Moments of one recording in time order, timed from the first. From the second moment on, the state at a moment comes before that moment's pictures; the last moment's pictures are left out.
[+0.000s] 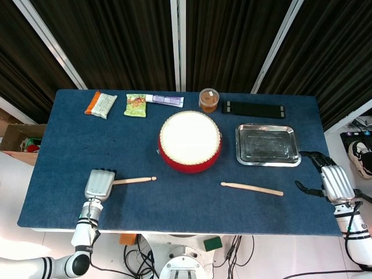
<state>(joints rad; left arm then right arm) -0.45 -1.62 -0.06 -1.59 0.97 1.28 0.88 0.24 -1.15 0.06 -1.47 -1.53 1.37 0.35</state>
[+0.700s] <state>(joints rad) -0.40 -1.45 0.03 -1.56 1.49 1.34 0.30 0.25 -1.20 0.01 -1.58 -1.43 1.20 0.02</state>
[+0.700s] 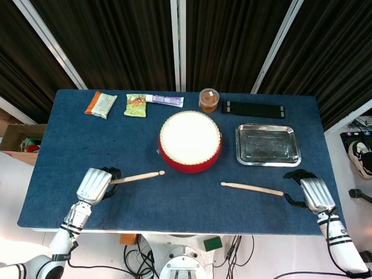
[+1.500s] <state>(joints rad) -0.44 -1.41 0.01 -1.61 1.59 1.29 0.25 0.31 -1.45 0.06 -1.58 -1.18 1.16 -0.46</state>
